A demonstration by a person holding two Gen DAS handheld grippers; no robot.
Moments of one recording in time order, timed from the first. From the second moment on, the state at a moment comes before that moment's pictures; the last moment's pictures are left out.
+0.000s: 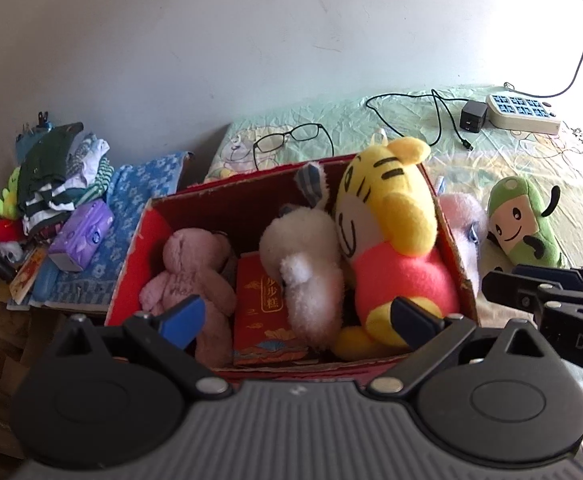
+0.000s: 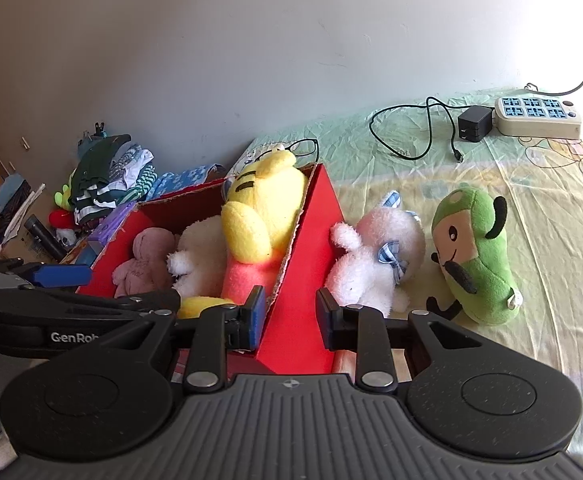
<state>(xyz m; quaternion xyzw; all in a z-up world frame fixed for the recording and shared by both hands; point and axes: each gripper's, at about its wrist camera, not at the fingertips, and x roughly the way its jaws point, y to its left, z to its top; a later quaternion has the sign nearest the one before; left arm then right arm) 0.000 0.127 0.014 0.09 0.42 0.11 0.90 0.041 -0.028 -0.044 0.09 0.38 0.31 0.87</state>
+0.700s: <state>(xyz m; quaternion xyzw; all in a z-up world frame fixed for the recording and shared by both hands) 0.016 0.012 -0.007 0.08 0.43 -0.02 0.90 0.081 -0.138 -0.081 0.14 0.42 0.27 0.86</state>
